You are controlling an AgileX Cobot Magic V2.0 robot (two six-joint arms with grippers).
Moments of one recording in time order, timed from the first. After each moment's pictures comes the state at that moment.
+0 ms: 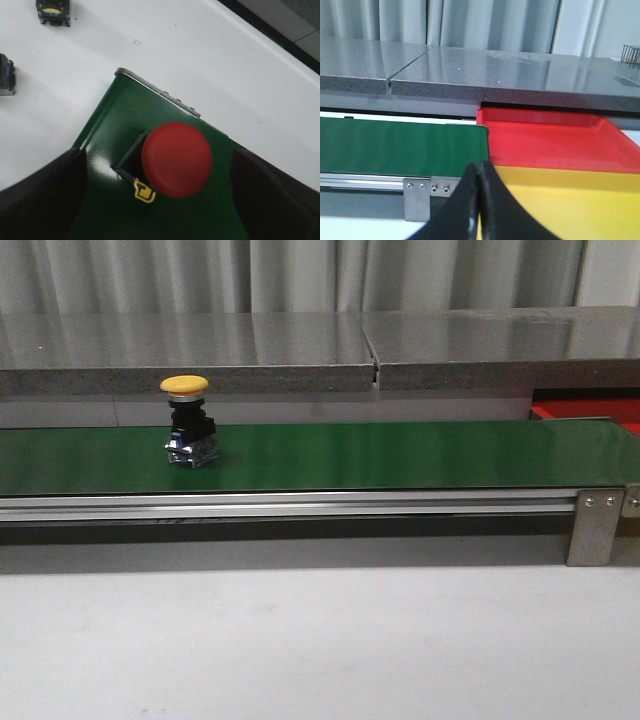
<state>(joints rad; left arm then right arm) 0.36 1.76 -1.36 -0.36 0.66 0.04 -0.06 -0.01 0.03 -0.03 0.03 0.02</state>
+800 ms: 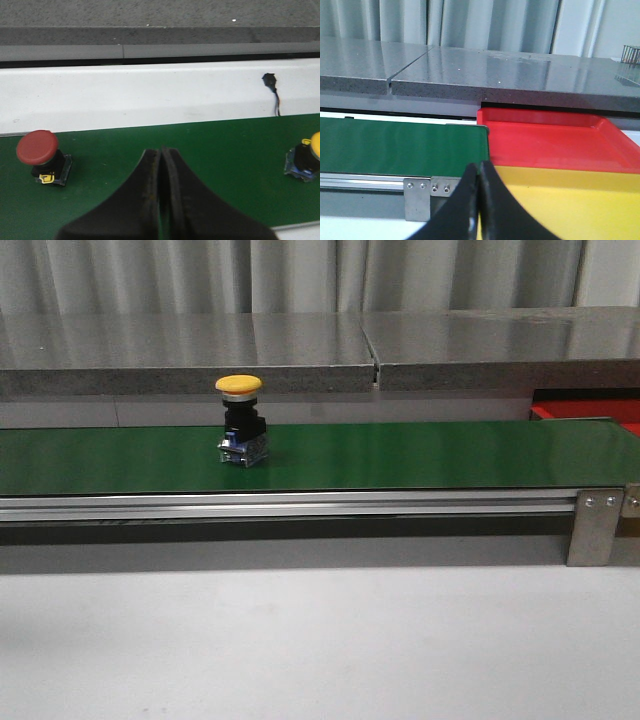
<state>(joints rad) -0.03 1.19 -1.03 -0.31 0.54 0.30 -0.06 -0.01 0.03 -0.03 0.03 0.02</state>
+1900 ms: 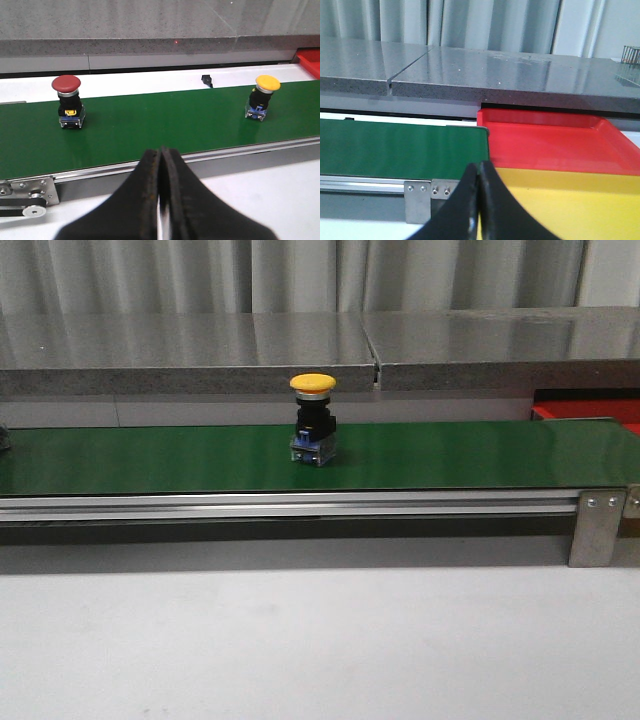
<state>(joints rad) -0.10 0.42 -0.51 -0.37 0.53 0.30 -0.06 -0.01 -0.01 -0.03 0.07 0.02</state>
